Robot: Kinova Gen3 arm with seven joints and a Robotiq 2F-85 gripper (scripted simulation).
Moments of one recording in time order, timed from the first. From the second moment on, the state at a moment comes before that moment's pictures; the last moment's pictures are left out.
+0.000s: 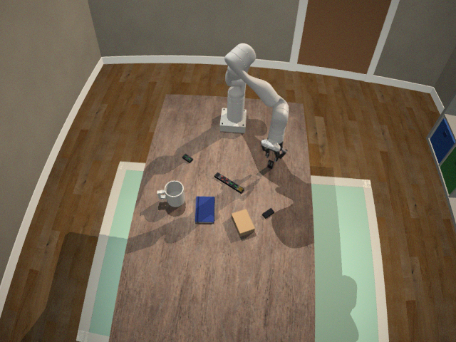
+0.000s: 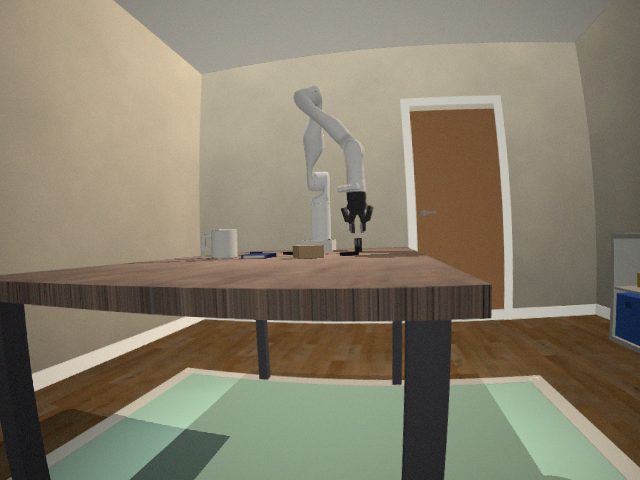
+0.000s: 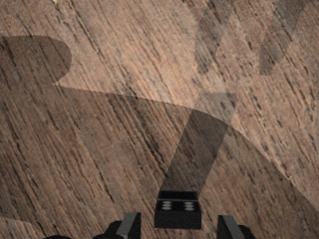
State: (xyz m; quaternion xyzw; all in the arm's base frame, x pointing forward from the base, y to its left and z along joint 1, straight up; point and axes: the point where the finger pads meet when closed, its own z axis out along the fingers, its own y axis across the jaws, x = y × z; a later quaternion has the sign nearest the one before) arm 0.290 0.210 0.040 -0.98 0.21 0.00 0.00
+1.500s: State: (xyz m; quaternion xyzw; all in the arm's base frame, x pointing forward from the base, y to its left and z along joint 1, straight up) arm 0.290 0.210 0.029 -0.98 0.21 0.00 0.00
